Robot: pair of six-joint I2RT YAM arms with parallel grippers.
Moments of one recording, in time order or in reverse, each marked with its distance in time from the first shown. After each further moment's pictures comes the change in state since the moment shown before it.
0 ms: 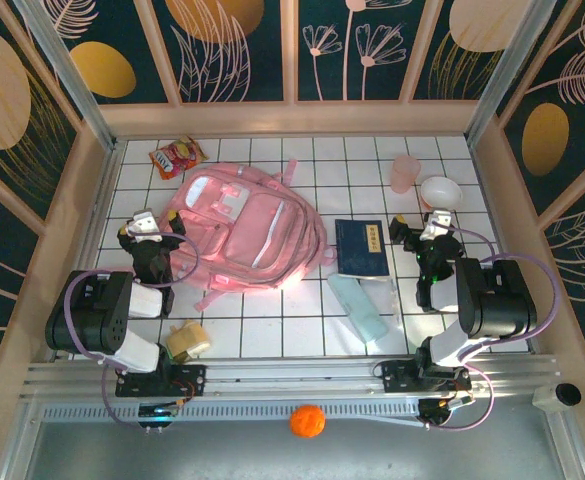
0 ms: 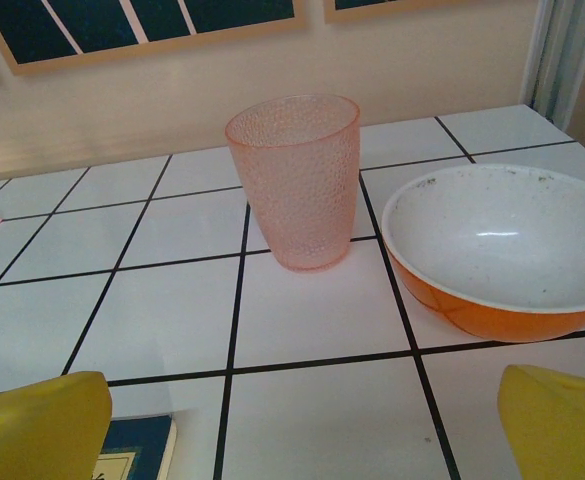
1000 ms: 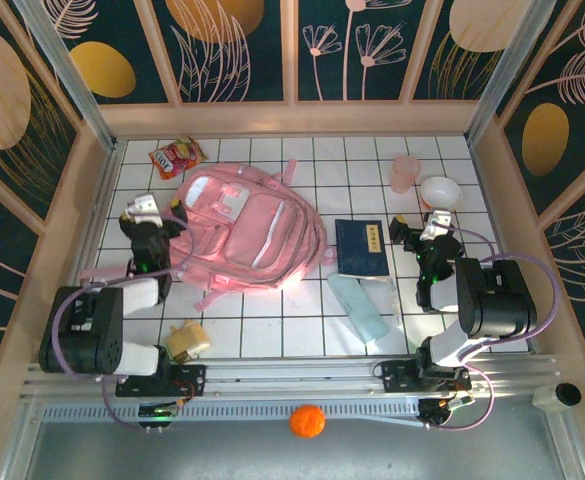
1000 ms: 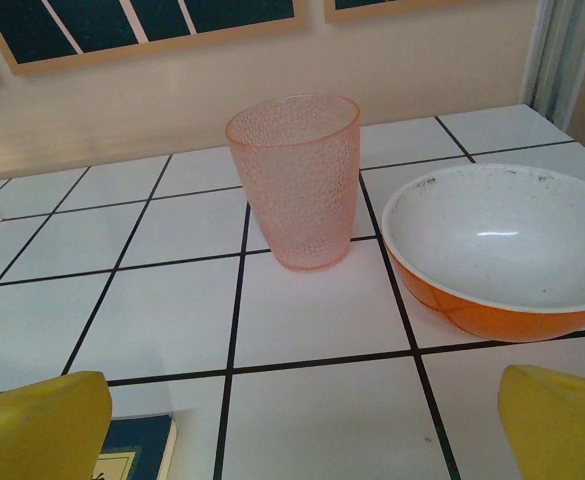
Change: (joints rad) left arm 0.000 -0.156 0.221 -0.449 0.048 -0.049; right arm 0.000 0.000 0.000 0.000 0.000 0.000
